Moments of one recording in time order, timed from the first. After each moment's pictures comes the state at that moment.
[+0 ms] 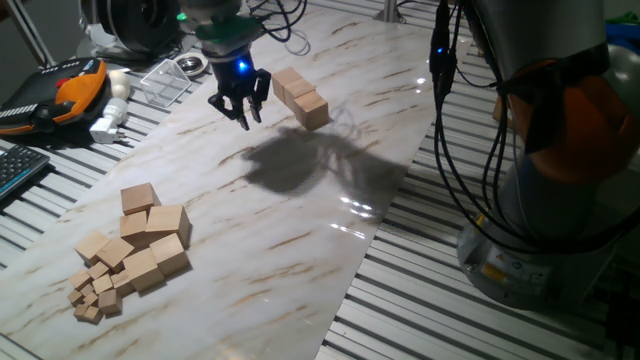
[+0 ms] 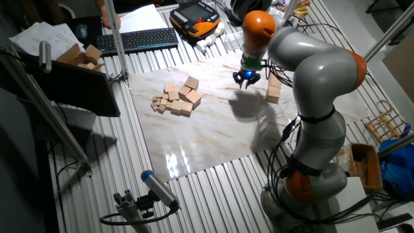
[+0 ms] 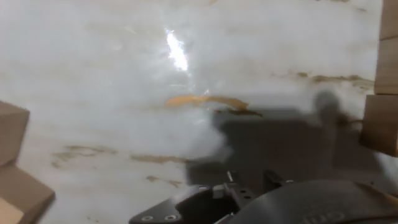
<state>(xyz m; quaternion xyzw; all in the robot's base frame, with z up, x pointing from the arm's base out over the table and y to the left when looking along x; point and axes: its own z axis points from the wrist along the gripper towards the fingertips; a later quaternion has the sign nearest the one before) 0.563 -0.007 0.128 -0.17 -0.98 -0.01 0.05</state>
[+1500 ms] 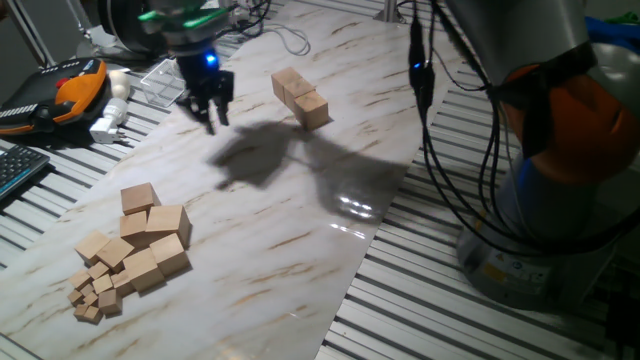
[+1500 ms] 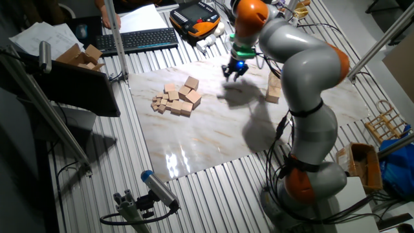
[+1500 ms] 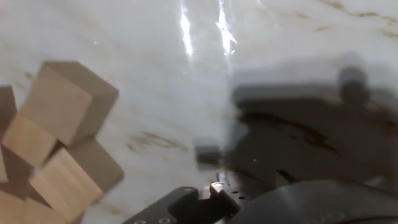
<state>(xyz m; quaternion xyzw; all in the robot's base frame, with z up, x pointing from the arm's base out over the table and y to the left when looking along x) 0.623 0.059 0.130 -0.10 -0.99 -0.05 0.07</state>
